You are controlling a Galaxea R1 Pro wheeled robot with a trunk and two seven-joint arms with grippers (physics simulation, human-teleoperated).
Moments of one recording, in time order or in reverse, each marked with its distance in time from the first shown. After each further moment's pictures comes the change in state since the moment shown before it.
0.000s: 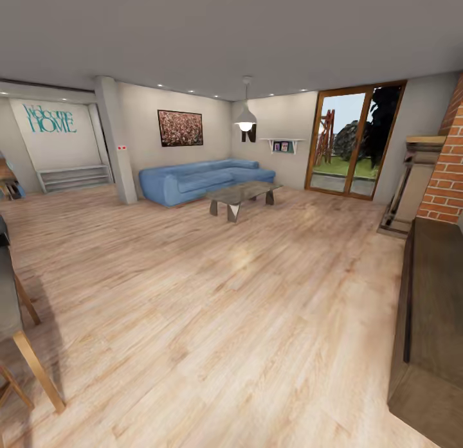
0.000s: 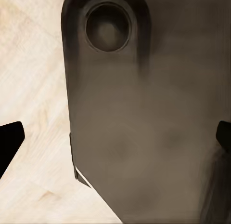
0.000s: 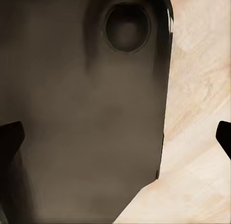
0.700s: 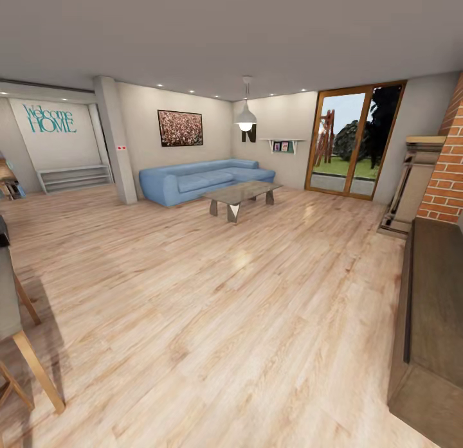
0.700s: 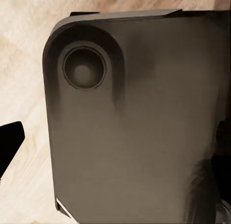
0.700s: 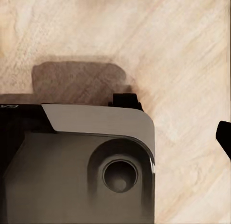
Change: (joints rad) left arm 0.049 -0.029 0.001 -0.115 -0.002 -0.042 -0.002; right arm -0.118 -0.006 0.000 -0.120 0.002 -0.009 -0.001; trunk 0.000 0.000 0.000
